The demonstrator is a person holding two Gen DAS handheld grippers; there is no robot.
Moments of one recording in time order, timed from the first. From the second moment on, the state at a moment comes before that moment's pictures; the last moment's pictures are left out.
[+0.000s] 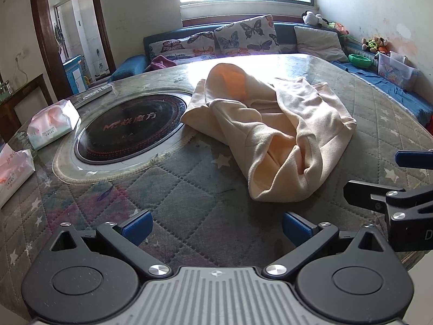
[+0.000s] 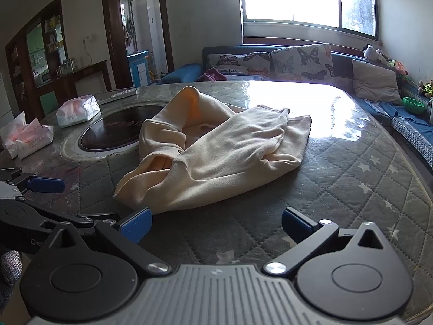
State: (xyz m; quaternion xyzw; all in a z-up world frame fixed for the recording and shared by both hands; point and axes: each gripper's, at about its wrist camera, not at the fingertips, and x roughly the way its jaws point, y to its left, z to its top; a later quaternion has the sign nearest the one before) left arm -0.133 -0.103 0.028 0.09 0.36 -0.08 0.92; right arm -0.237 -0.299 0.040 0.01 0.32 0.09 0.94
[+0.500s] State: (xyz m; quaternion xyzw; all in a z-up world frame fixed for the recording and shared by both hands) left arm -0.129 -0.106 0.028 0.09 0.37 -0.09 0.92; right arm -0.234 -0.298 0.039 0.01 0.32 0.09 0.94
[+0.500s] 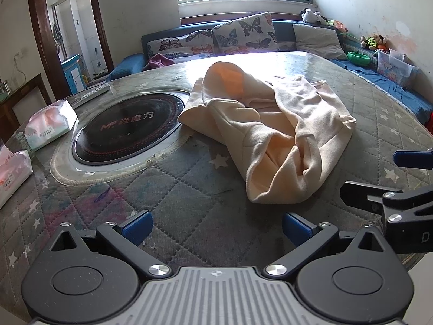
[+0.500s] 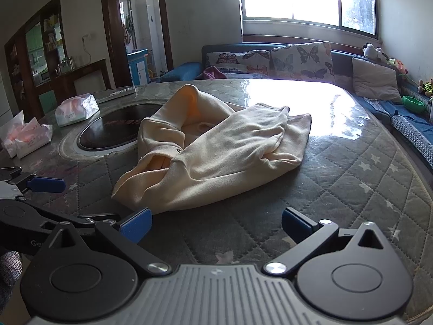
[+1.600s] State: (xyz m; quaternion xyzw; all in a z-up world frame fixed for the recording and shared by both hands) left arm -0.109 -0.106 0.041 0.08 0.36 -0.08 0.92; right arm -0.214 -0.298 0.052 0.02 0.32 0.09 0.94
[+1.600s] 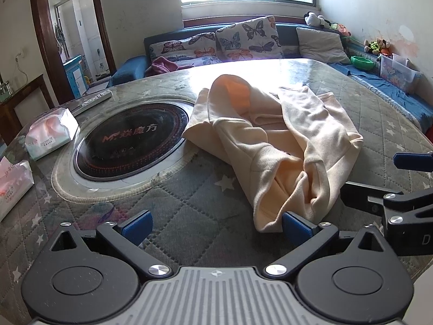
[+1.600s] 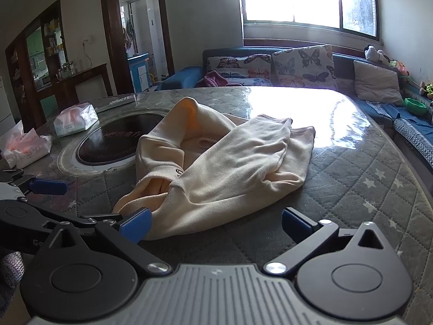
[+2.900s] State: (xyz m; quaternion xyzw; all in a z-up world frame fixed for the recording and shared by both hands) left arm -0.096 -0.107 0.065 0.08 0.35 -0.05 0.93; right arm -0.195 -0.303 0.073 0.00 0.29 0.09 0.95
